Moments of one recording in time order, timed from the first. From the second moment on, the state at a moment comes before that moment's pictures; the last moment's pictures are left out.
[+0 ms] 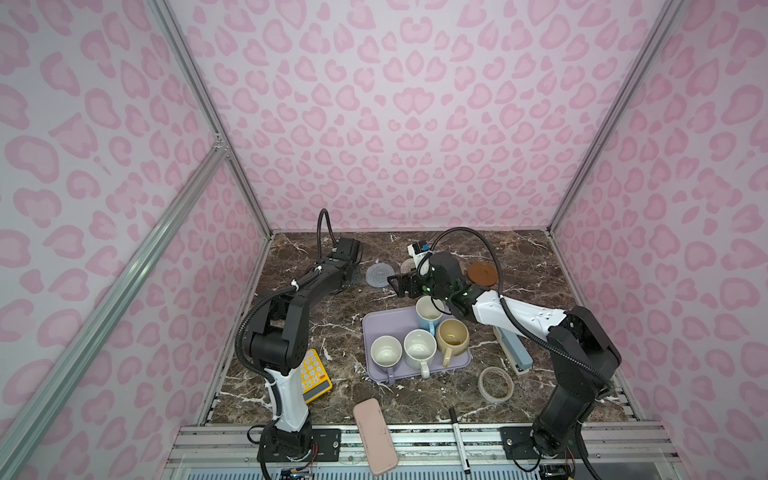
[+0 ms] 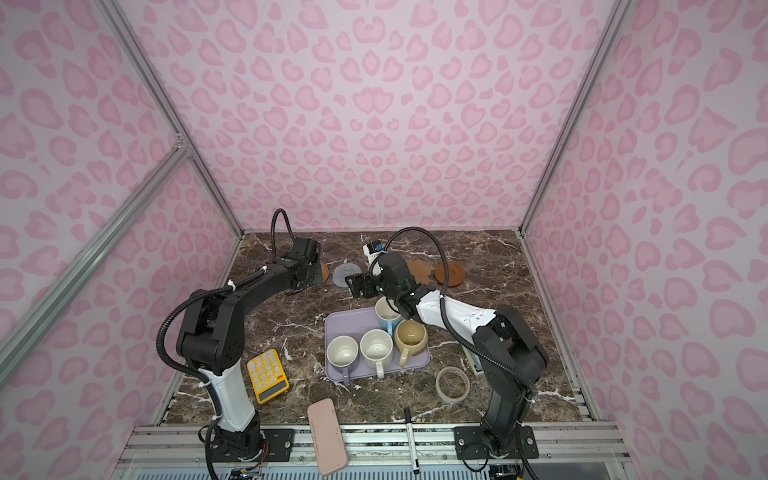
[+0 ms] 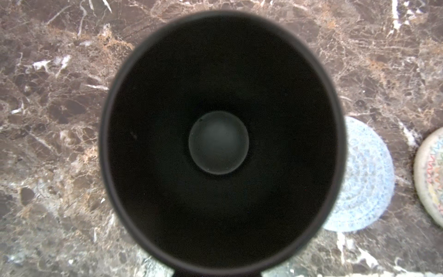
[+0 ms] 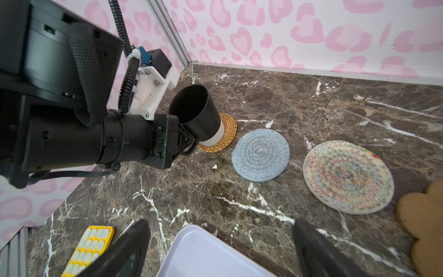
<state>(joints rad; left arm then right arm) -0.28 1.91 1.37 -0.48 -0.27 -0.44 0.69 1.75 1.17 0.14 -0.13 0.35</state>
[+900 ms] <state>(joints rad) -0.28 1.98 1.50 -0.57 -0.29 -0.41 0.69 1.75 1.16 0.14 -0.11 0.34</state>
